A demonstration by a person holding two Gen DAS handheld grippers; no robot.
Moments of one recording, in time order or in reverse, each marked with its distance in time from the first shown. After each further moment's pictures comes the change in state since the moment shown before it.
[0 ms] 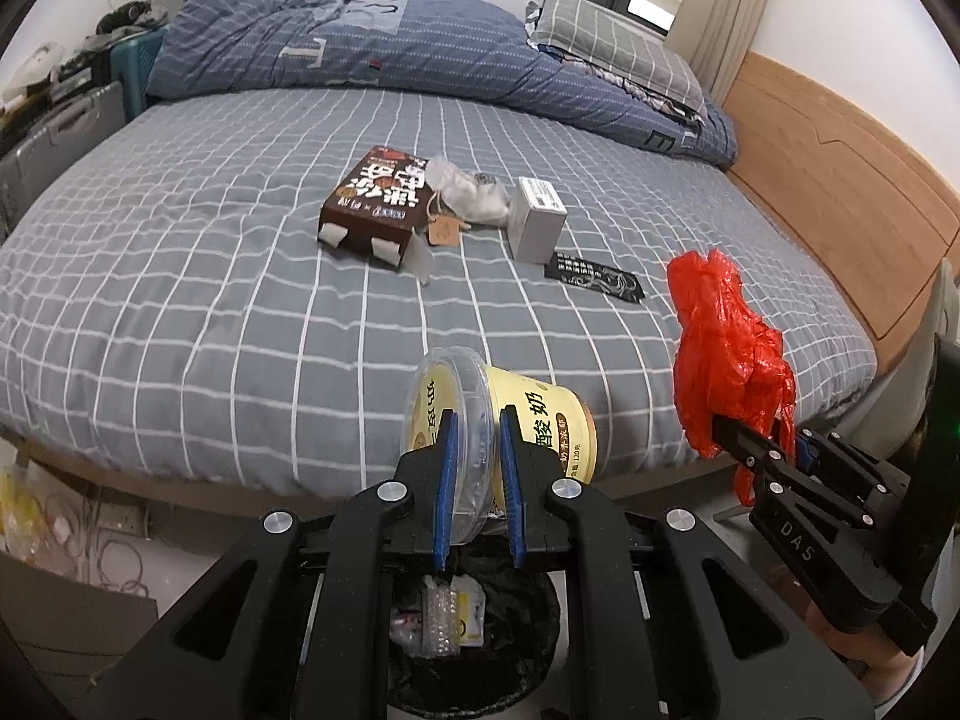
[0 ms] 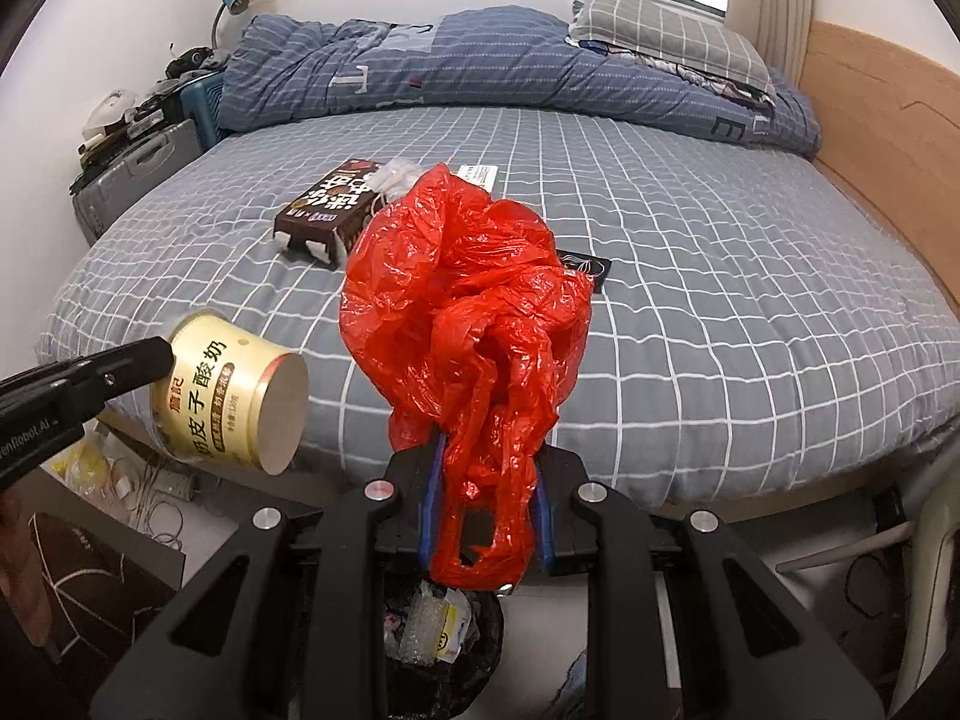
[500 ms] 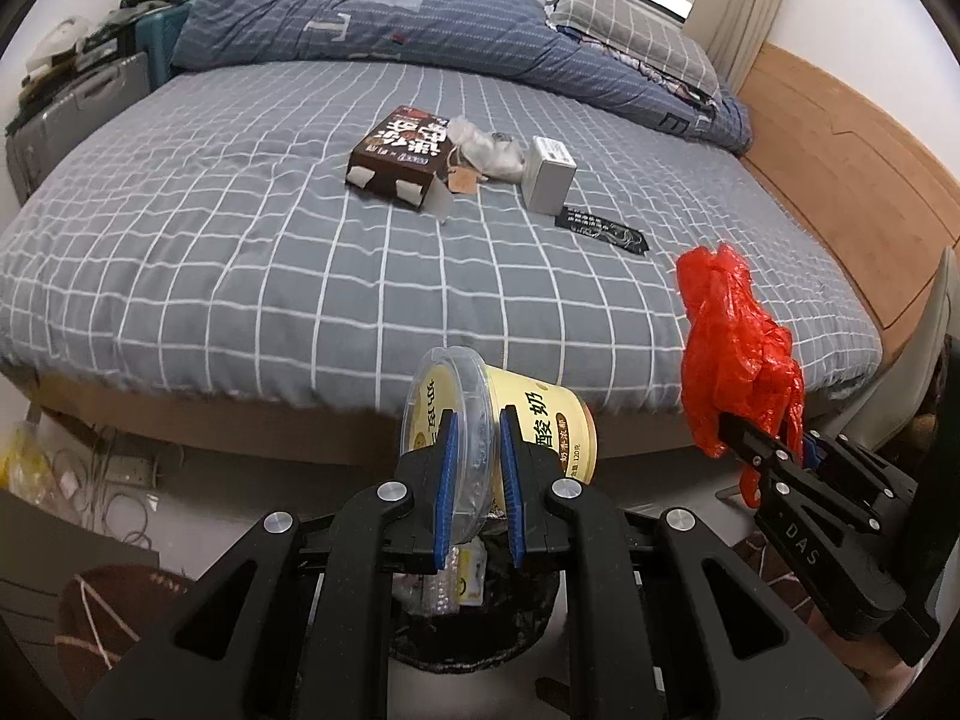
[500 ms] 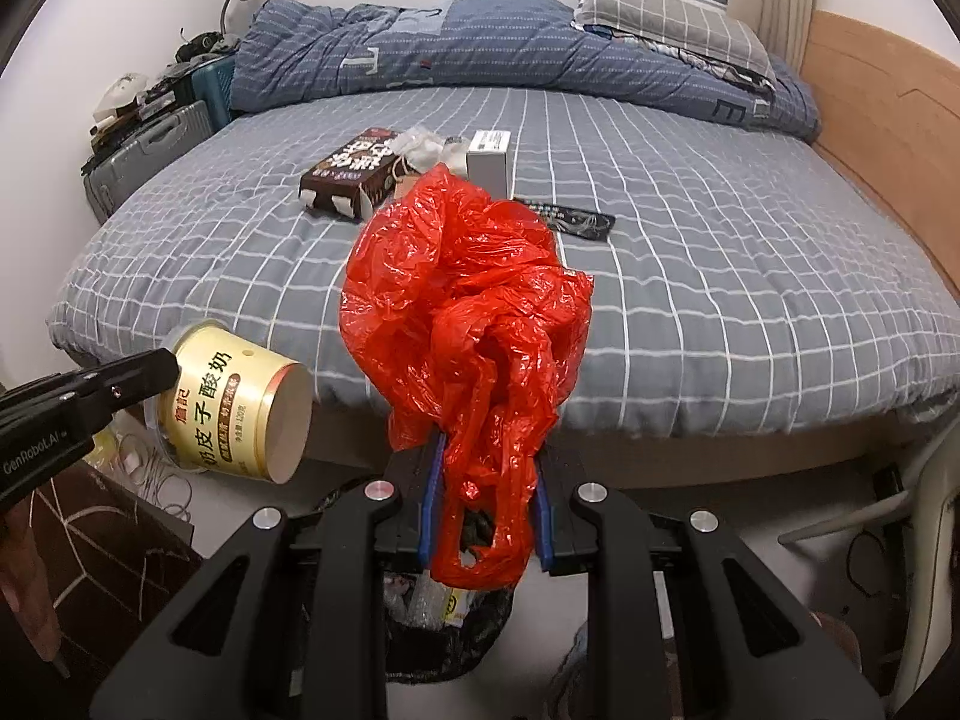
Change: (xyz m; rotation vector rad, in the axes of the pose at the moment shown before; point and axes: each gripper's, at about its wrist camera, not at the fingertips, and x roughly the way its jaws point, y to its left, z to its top) left arm -0.025 -0.001 -0.046 -0.037 0.048 0.035; right arm -0.026 0.010 -0.039 -0.006 0.049 0.004
